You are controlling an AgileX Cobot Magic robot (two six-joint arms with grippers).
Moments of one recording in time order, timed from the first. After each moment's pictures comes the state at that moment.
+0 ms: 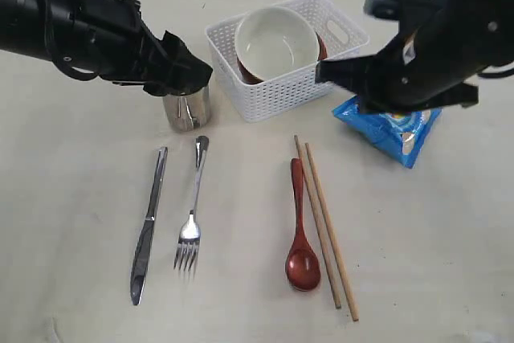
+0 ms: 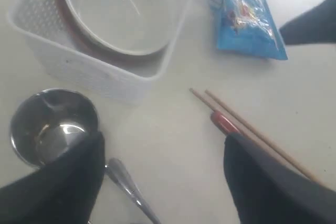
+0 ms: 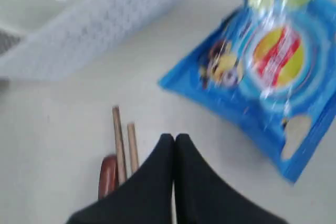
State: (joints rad) left arm -0.30 1.42 -0.85 -0.98 0.48 0.99; right arm 0.48 1.53 -0.88 -0.14 0.54 0.62
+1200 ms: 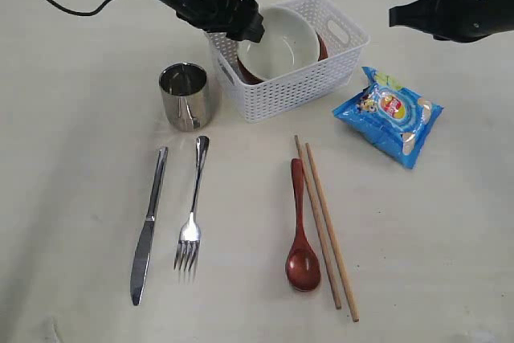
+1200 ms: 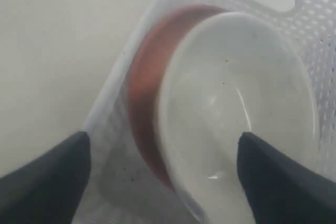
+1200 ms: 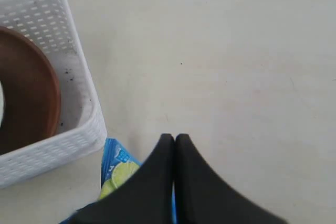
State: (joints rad) left arm -0.30 2.09 -1.55 -0.66 0.52 0.69; right arm 0.15 1.64 -0.94 -0.15 0.16 0.15
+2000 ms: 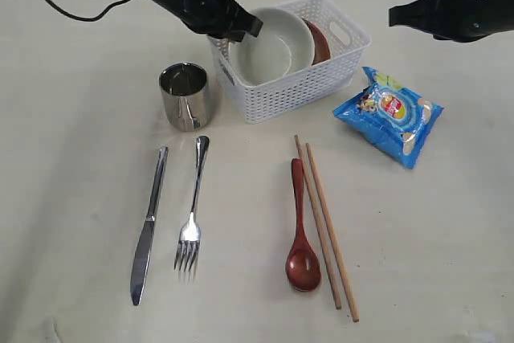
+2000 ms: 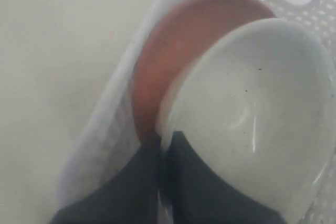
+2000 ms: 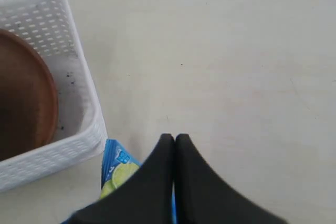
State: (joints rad) left arm -0.30 2.11 -1.56 -0.67 0.53 0.67; right arm 0.15 1.64 -0.94 -0.15 0.16 0.15
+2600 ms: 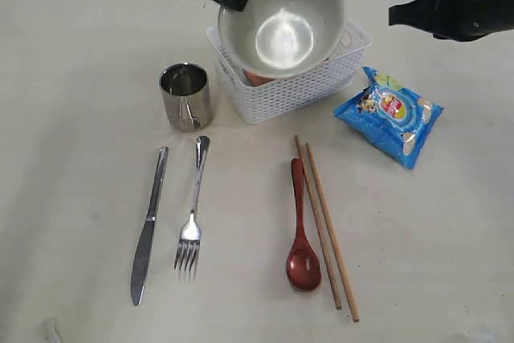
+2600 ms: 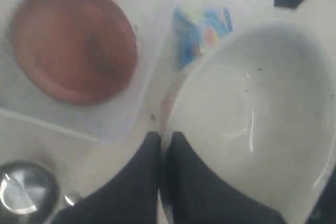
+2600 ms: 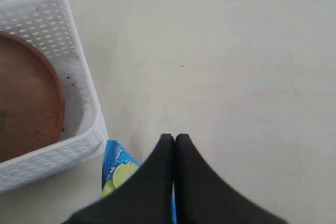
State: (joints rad) left arm -0.30 1.76 -1.50 -0.67 0.99 0.52; right arm 0.15 1.64 -0.94 -0.15 0.16 0.15
